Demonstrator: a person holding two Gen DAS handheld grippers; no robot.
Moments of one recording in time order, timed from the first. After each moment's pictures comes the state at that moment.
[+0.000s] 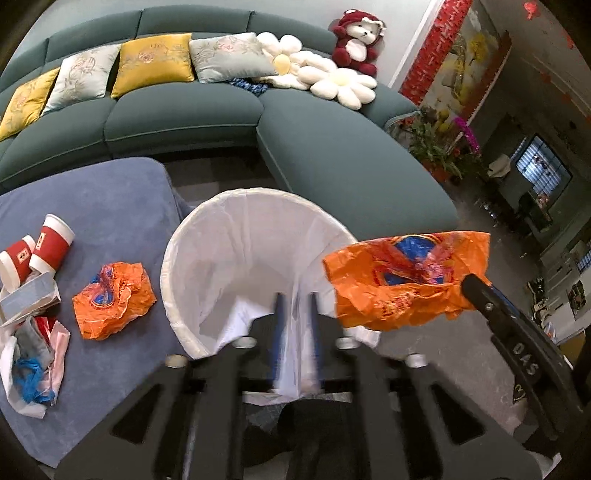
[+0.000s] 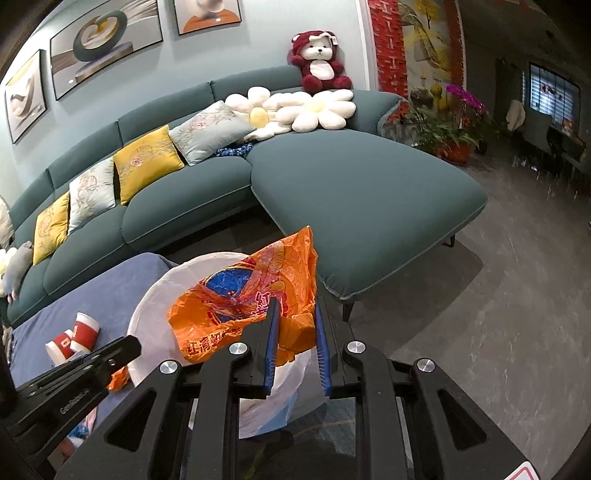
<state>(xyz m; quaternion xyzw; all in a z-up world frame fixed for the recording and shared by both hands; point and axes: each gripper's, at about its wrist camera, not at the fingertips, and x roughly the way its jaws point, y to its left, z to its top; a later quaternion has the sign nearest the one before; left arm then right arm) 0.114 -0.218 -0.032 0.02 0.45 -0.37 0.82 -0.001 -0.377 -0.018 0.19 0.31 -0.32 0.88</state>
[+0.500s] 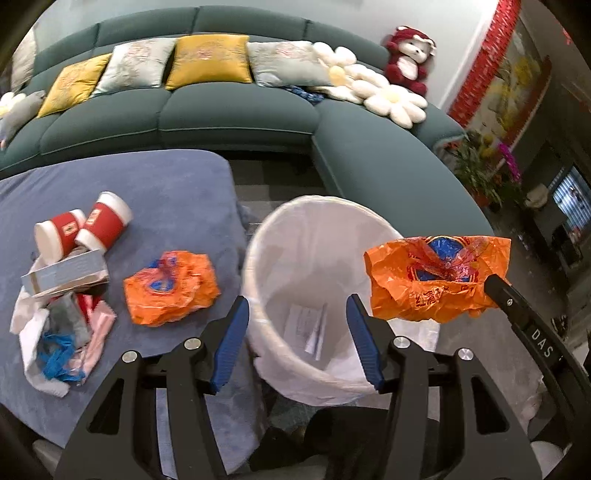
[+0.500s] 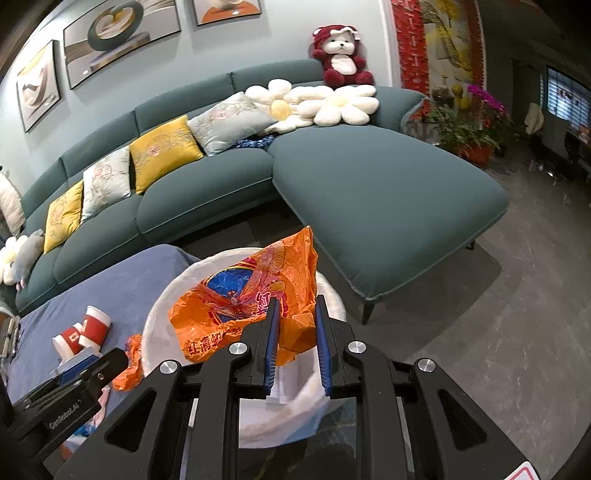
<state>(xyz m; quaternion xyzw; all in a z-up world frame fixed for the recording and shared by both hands) 0.131 -0.162 -0.037 0.00 0.44 -0.28 0.85 0.033 -0.359 -0.027 0.18 0.32 -0.28 0.89</state>
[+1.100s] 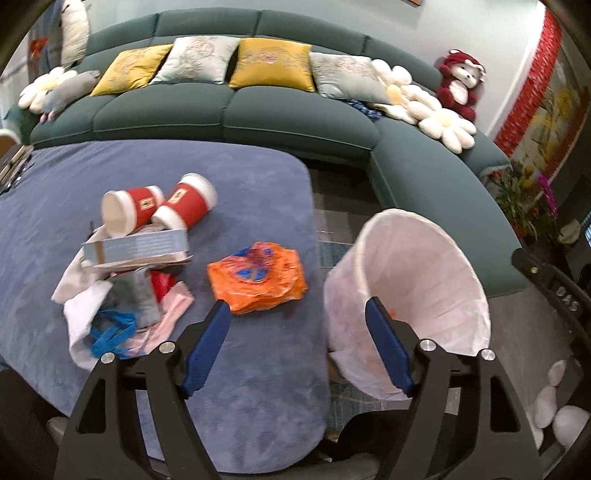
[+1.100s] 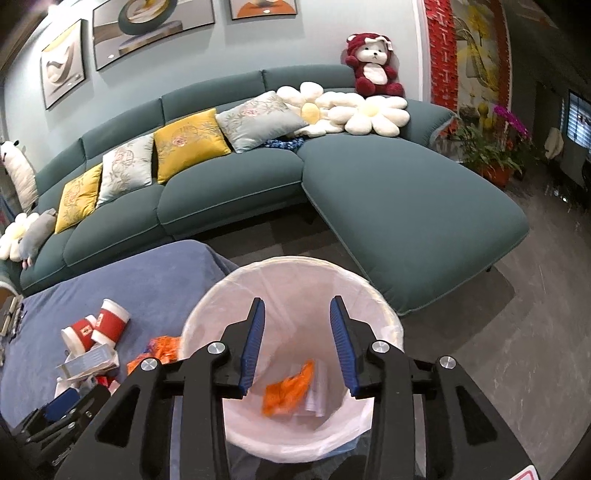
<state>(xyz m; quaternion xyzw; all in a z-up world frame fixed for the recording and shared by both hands) 0.143 -0.083 -0.044 -0.03 0.44 -0.19 0.87 0.072 -0.319 -0.017 0.15 0.32 -0.25 0.90</state>
